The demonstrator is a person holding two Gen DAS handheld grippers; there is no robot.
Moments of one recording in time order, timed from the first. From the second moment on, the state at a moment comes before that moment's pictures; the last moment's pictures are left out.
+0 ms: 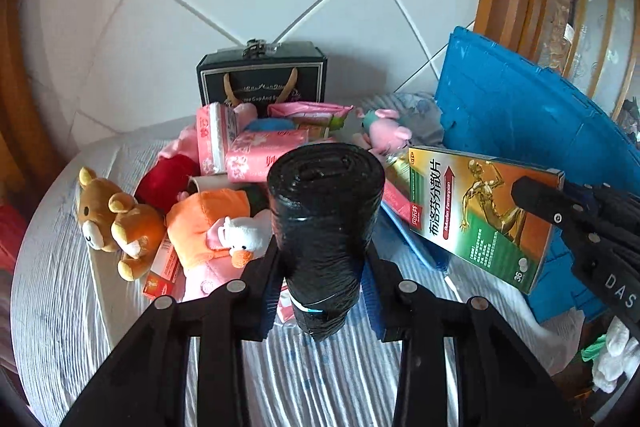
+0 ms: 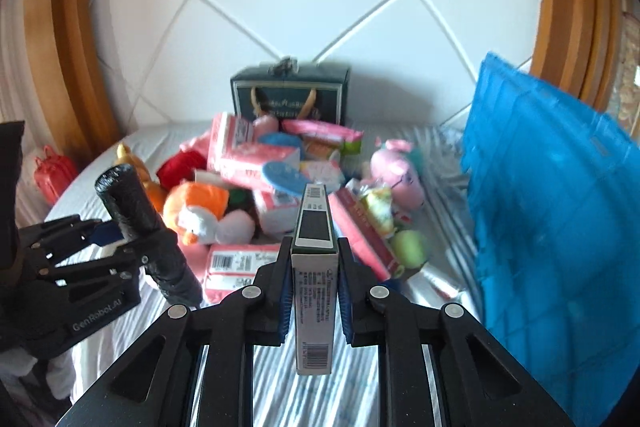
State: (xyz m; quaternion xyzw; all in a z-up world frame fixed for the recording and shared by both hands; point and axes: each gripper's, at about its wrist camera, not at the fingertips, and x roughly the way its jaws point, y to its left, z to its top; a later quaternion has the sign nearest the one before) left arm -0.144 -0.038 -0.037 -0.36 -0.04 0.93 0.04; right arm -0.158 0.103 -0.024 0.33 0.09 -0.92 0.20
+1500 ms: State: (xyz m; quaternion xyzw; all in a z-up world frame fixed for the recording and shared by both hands) left arm -0.190 0.396 0.071 -0.40 0.06 0.90 0.17; right arm -0.191 0.534 0.038 0.32 0.03 -0.94 -0.04
